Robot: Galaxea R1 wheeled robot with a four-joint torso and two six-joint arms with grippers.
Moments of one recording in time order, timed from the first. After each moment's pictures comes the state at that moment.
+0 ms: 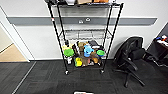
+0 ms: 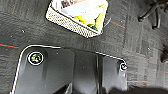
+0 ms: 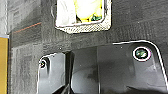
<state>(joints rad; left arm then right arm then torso) 1.22 2.61 -2.07 -0.12 -0.10 -0.14 -1.24 2.80 -2.31 0.00 0.08 0.05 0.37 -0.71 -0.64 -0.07</state>
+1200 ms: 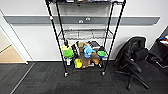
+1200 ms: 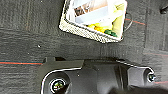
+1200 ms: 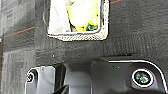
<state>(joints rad) 1.12 2.62 -2.20 -0.09 0.10 -0.14 -1.22 2.81 -2.34 0.01 0.06 0.05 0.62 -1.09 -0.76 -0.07</state>
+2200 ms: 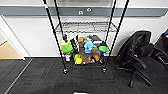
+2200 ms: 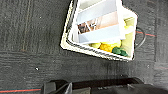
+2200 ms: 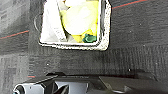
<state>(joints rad) 1.02 2.68 -2.30 -0.09 0.10 -0.15 -1.12 2.83 -2.35 0.00 0.01 0.05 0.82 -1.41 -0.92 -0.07</state>
